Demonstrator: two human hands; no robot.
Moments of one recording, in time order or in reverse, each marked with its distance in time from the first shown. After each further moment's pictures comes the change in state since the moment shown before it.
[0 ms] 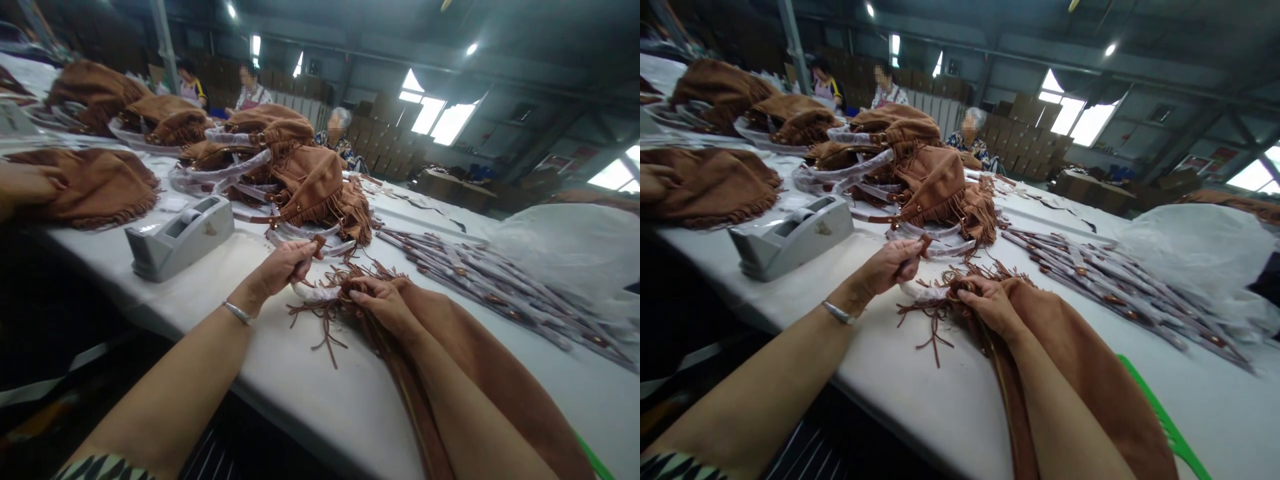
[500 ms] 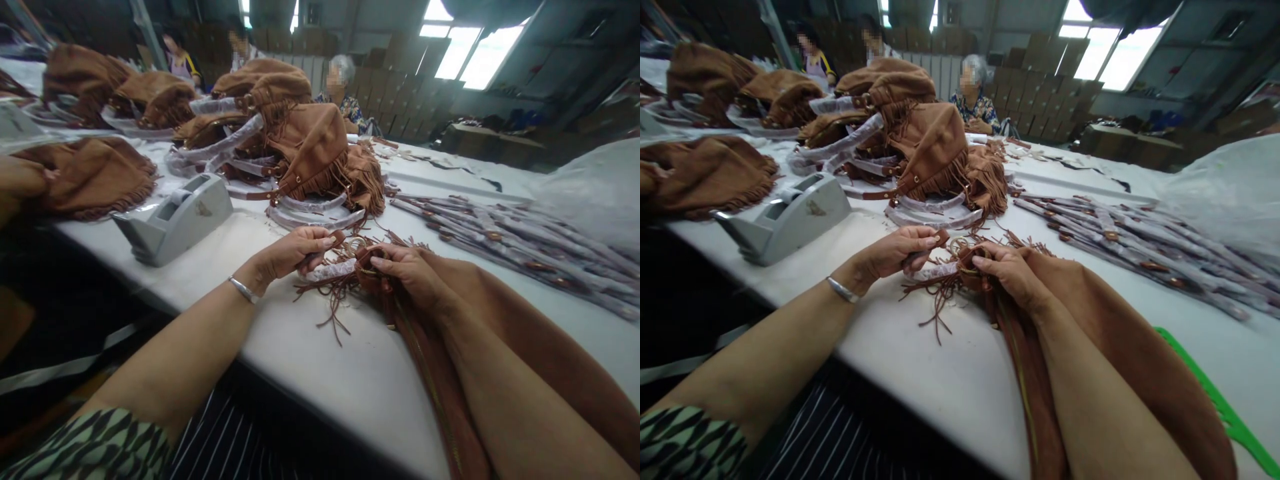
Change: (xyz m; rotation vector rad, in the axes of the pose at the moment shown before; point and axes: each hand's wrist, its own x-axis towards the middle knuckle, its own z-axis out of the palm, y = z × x) left_hand 0.003 -0.012 0.007 0.138 -0.170 -0.246; right_hand -0.001 0.000 -0.019 0.260 -0.094 0.081
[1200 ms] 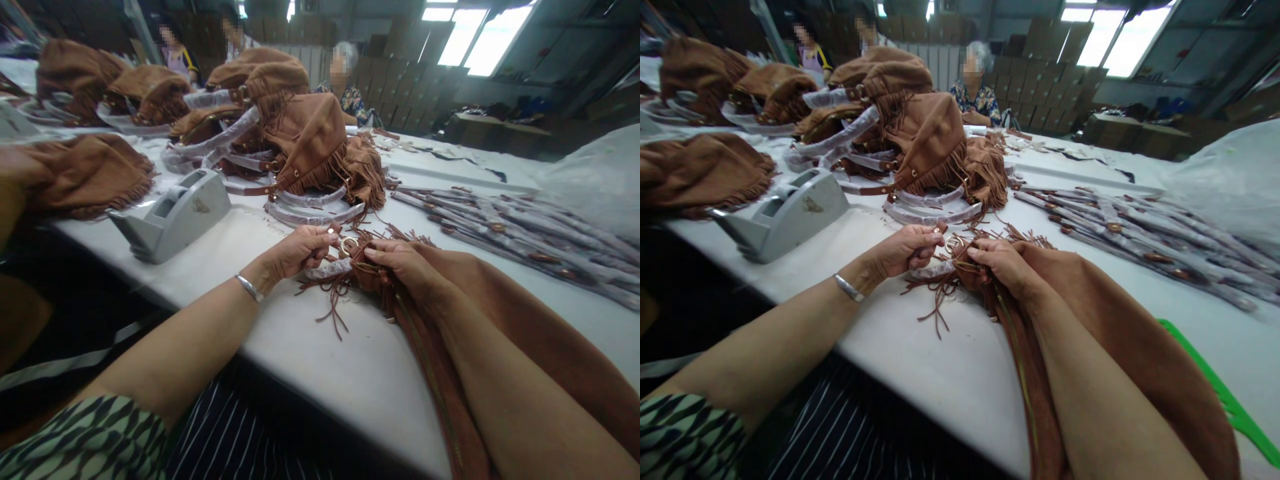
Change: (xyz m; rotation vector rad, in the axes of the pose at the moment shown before) left_hand 0.010 -0.010 0.013 -0.170 0.101 -0.046; right_hand 0.011 0.004 0.004 0.013 -0.012 0.068
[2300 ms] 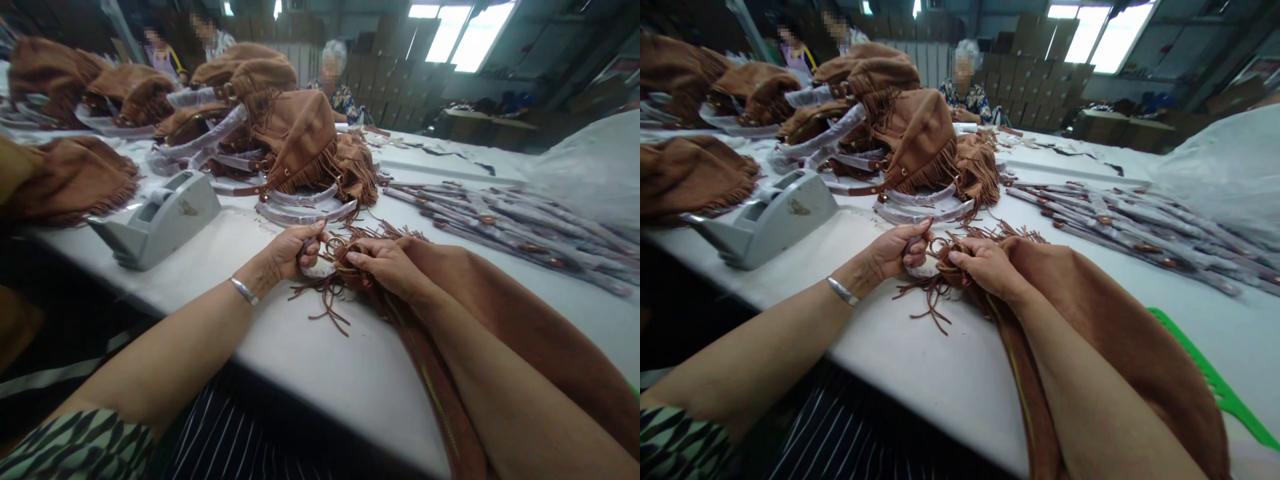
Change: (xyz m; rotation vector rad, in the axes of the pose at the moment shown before) left_hand 0.007 -0.002 0.001 -0.242 0.055 -0.111; right_hand -0.004 -0.001 0.012 -0.388 0.062 -0.206
